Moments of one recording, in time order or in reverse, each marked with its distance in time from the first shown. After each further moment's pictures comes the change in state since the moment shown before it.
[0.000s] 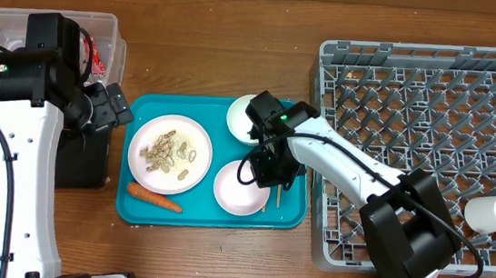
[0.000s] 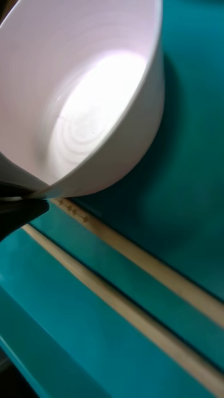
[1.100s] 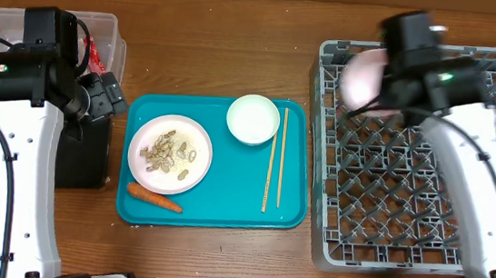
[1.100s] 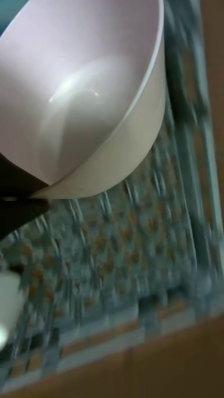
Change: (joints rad) left arm 0.000 0.000 0.000 0.092 -0.068 0.009; right arm -0.456 -0.317 0.333 -0.203 0.710 0.012
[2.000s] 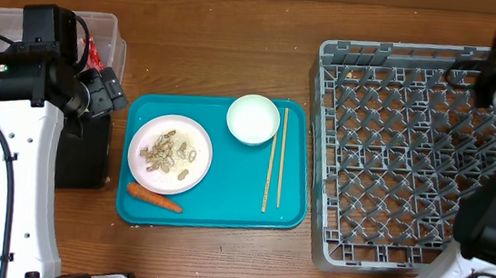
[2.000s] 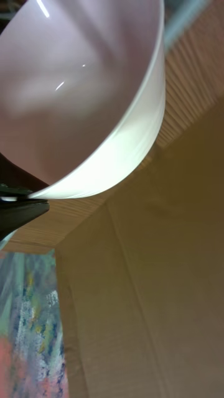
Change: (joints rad) left arm 0.000 0.000 0.000 0.038 -0.002 -0.001; right arm -0.484 0.378 -0.009 0.232 0.622 -0.005
